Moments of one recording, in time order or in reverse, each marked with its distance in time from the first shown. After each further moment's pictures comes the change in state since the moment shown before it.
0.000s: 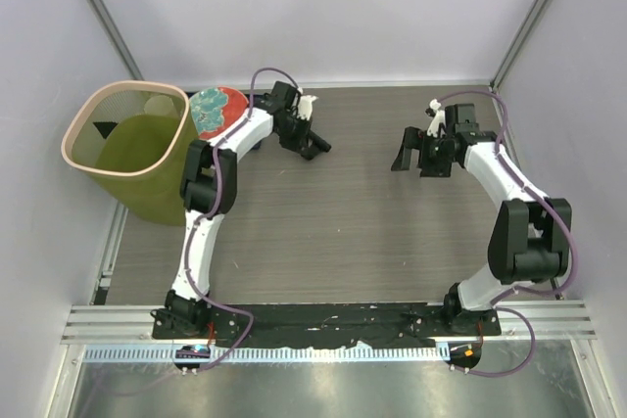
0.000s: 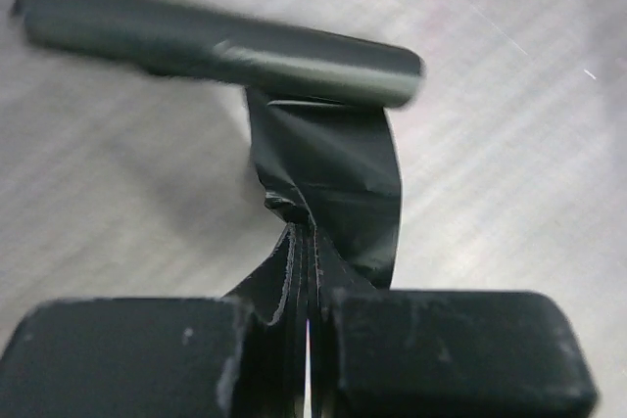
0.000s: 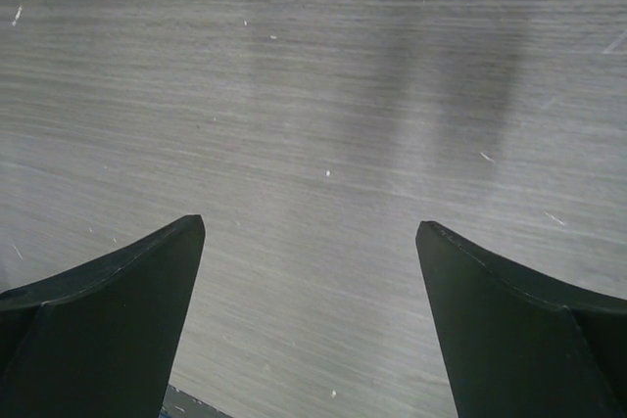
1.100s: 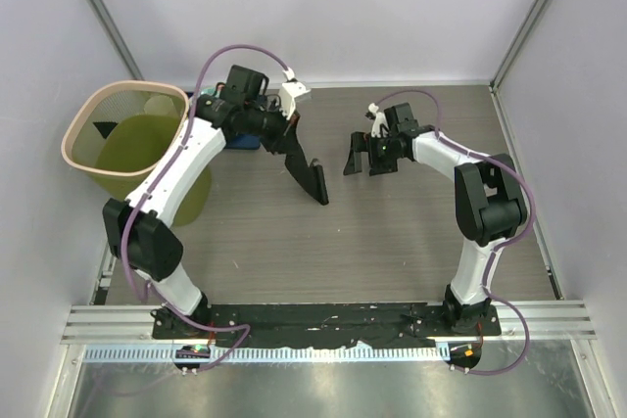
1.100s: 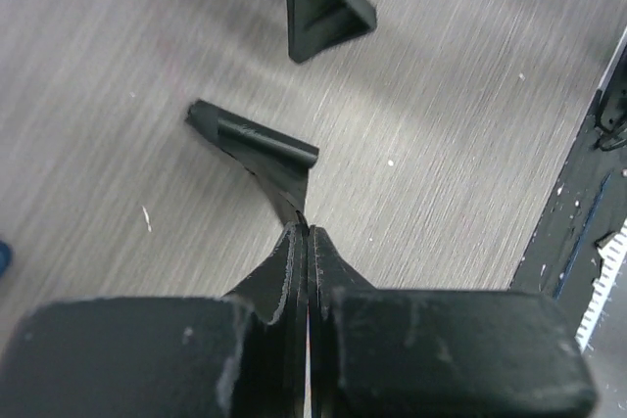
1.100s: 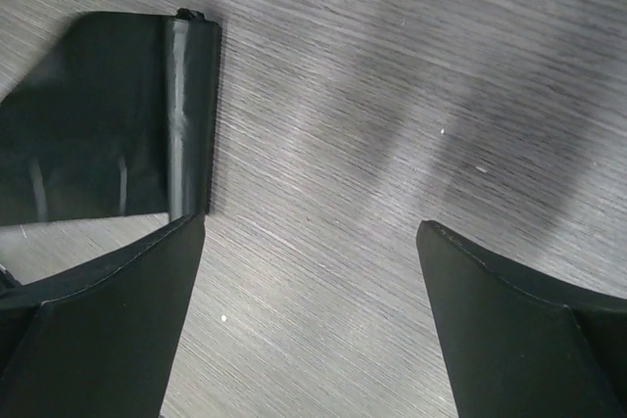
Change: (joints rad) left arm -0.032 -0.699 -0.362 -0.181 0.263 0.330; right arm 0.267 0.351 0.152 0.212 -0.077 0.048
